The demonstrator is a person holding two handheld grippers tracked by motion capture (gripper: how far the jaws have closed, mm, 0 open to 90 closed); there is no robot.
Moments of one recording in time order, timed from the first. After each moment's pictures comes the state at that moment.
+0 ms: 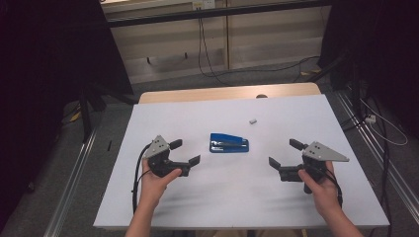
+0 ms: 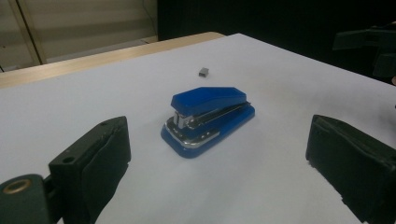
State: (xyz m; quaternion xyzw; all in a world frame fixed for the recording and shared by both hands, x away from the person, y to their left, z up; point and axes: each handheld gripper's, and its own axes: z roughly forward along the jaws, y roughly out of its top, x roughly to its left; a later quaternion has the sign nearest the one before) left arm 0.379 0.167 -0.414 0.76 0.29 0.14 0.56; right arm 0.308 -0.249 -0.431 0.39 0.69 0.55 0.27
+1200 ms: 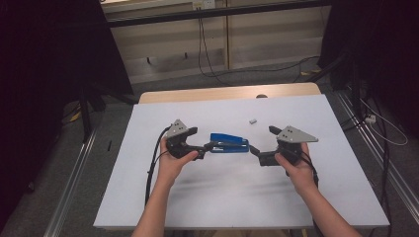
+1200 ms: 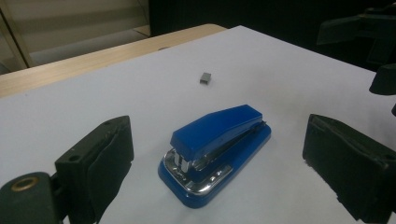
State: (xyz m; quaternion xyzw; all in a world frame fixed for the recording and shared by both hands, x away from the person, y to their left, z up) left arm 0.429 0.123 -0.417 0.78 0.28 0.12 0.54; right arm 0.361 -0.208 -0.424 0.36 0.71 0.54 0.27
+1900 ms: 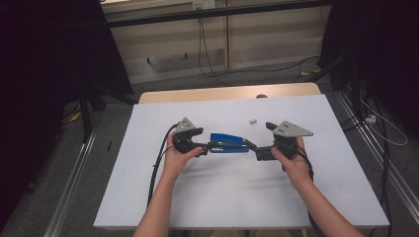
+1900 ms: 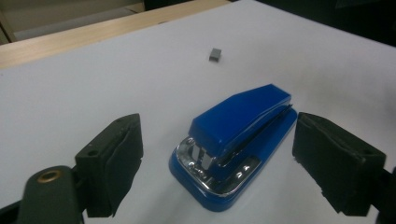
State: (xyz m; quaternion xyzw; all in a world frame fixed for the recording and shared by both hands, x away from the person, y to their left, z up) left arm 0.457 0.111 -0.445 0.81 0.28 0.09 0.51; right arm 0.379 -0.204 -0.428 0.37 0.71 0.54 0.26
